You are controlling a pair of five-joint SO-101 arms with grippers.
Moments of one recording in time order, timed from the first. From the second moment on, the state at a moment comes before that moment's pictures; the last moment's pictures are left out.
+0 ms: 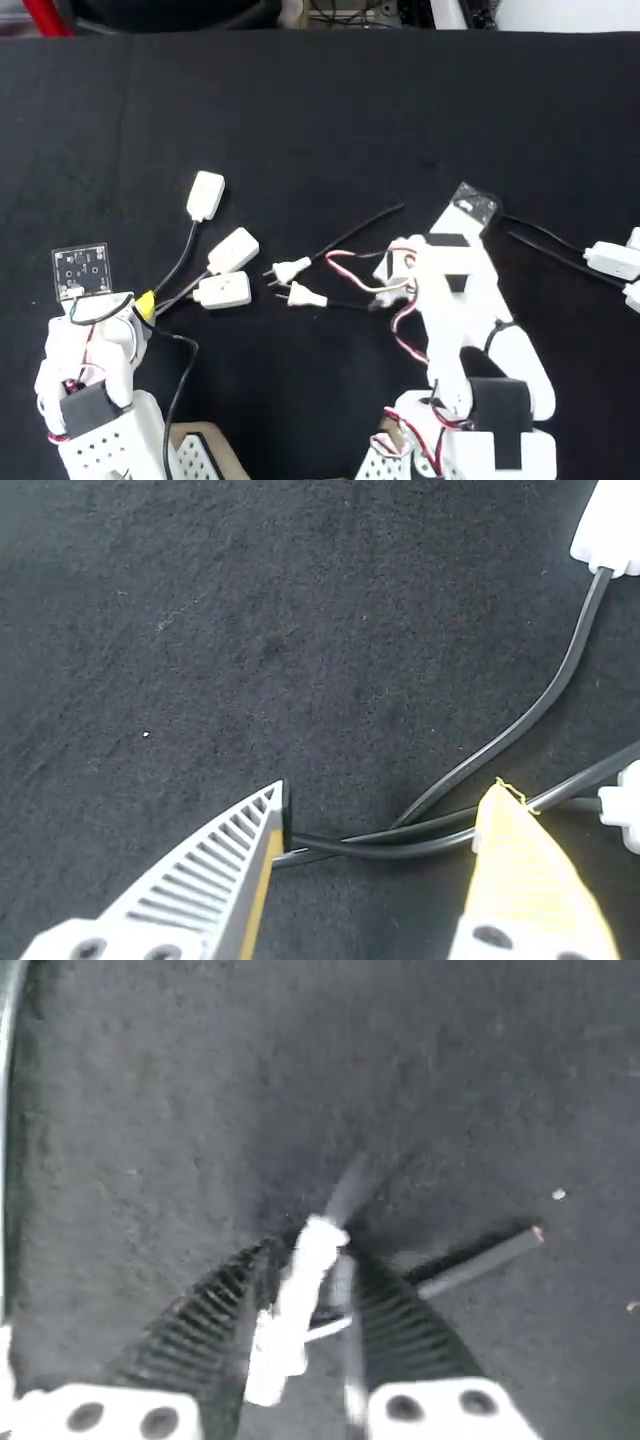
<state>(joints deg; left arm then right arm) -30.2 -104.1 89.9 66.3 -16.4 0.2 -12.9 54.0 50.6 -37.1</state>
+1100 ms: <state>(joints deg) -10.3 -104.2 93.8 62.0 -16.4 -28.3 -38.5 63.7 26.8 -18.5</state>
